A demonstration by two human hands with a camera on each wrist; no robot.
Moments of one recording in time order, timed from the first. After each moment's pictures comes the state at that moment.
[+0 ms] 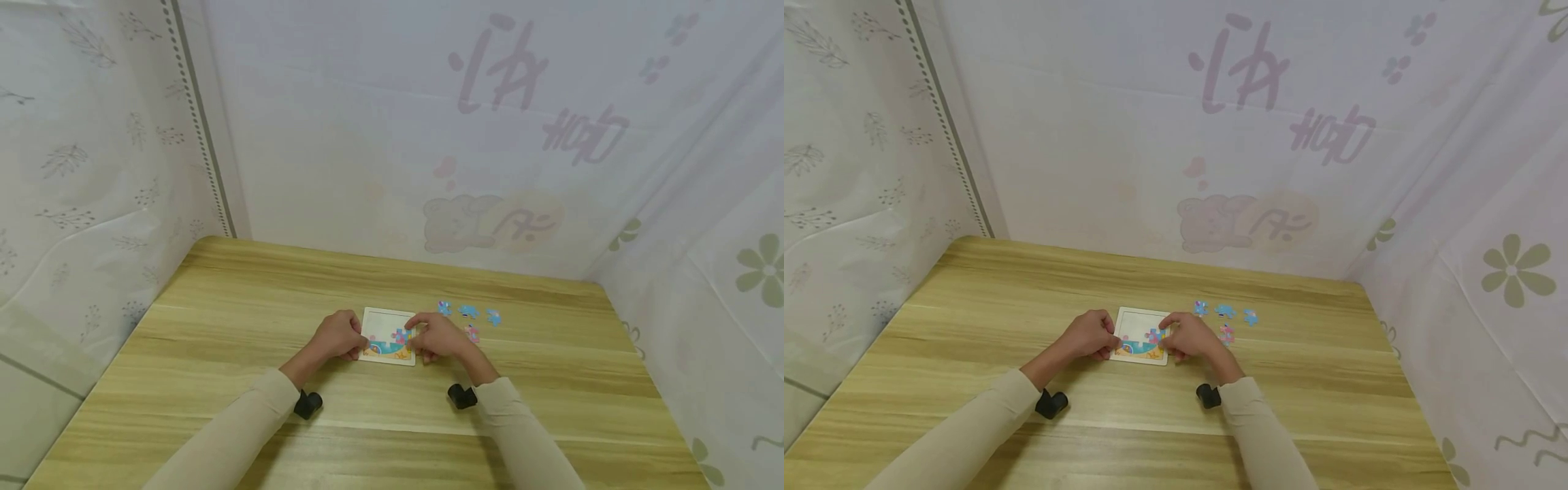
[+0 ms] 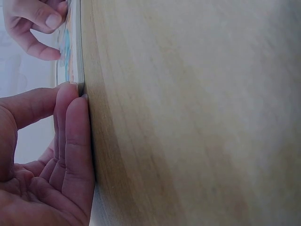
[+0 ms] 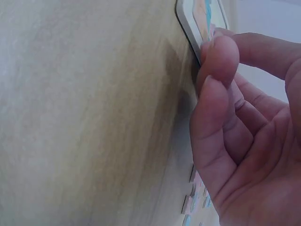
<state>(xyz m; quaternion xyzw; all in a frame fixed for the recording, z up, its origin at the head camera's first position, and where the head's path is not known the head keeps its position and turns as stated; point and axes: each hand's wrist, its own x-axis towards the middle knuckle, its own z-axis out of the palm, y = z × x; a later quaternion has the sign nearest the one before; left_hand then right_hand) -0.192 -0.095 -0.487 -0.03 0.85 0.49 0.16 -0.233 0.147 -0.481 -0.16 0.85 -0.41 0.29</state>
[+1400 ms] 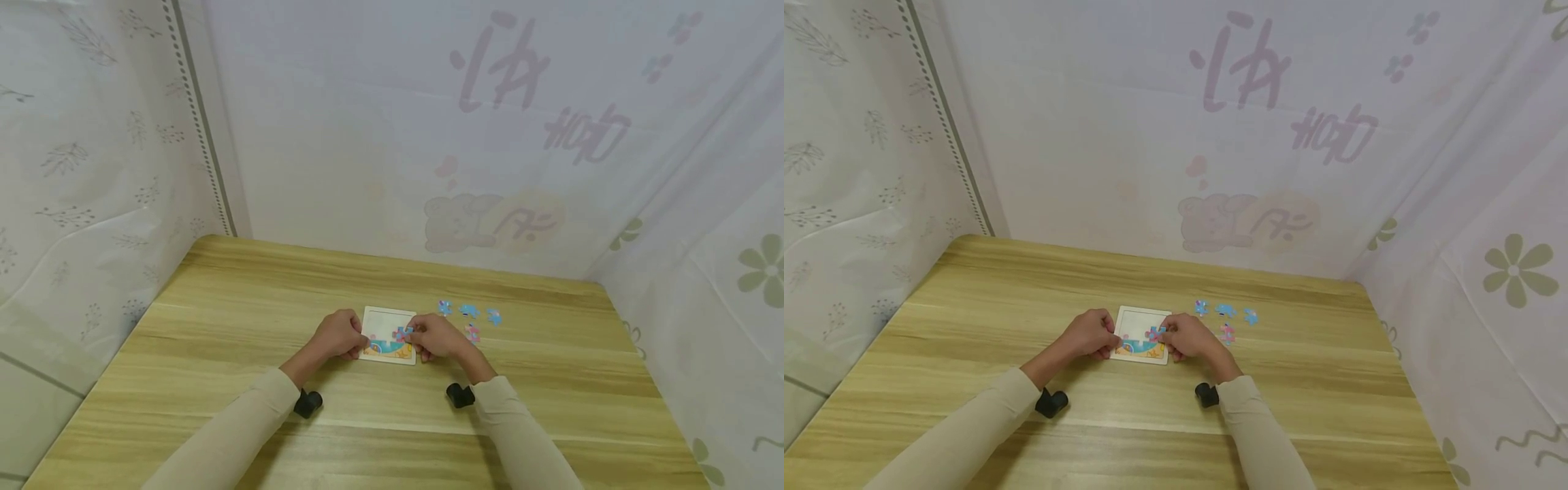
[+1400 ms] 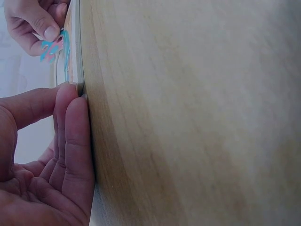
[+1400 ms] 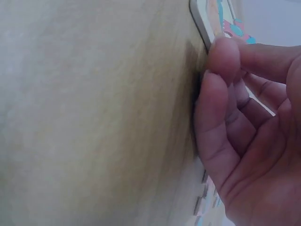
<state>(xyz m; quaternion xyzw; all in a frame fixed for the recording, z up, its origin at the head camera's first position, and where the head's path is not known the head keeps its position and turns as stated) -0.193 -0.096 -0.485 -0.03 0.86 0.49 0.17 -0.236 0.145 -0.489 -0.20 0.86 -0.39 0.28</state>
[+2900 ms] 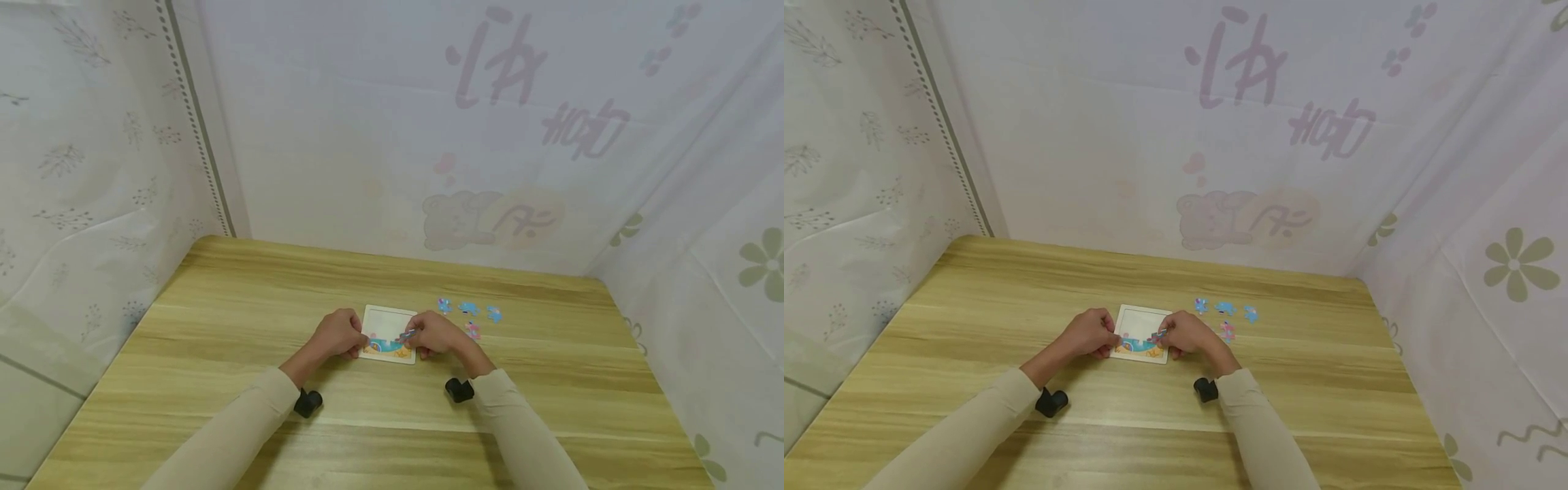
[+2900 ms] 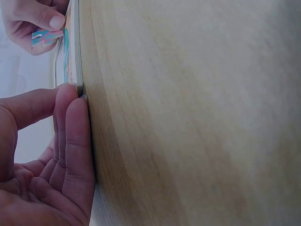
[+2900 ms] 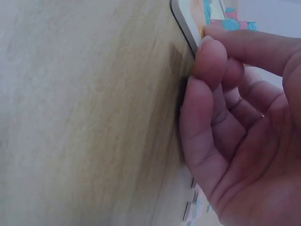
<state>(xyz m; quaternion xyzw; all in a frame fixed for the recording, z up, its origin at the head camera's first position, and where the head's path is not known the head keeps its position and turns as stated) -0.194 -0.094 -0.487 -0.04 0.85 0.50 0.17 -0.240 0.144 -0.484 -0.20 0.86 -0.36 0.29</state>
